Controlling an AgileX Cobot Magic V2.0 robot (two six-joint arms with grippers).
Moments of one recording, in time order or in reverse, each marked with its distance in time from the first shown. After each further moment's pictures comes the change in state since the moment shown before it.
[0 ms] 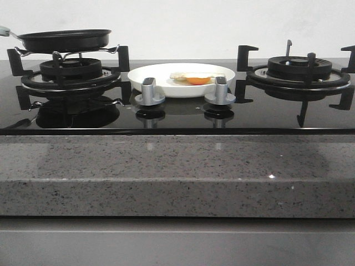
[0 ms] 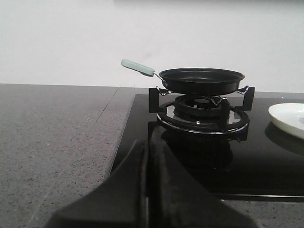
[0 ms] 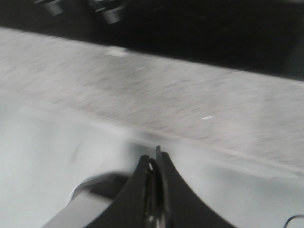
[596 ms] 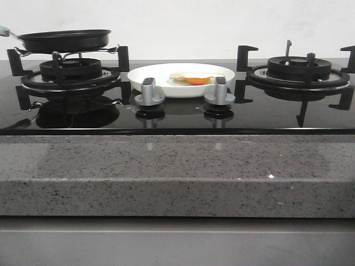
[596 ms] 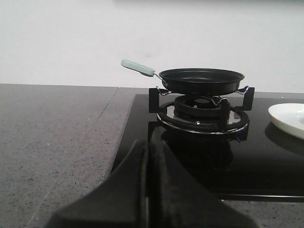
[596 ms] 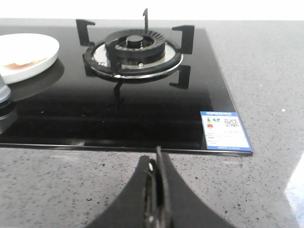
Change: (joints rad) left arm 0.000 0.000 0.000 0.000 0.000 0.000; right arm -0.292 -0.571 0.671 -0.056 -0.748 -0.155
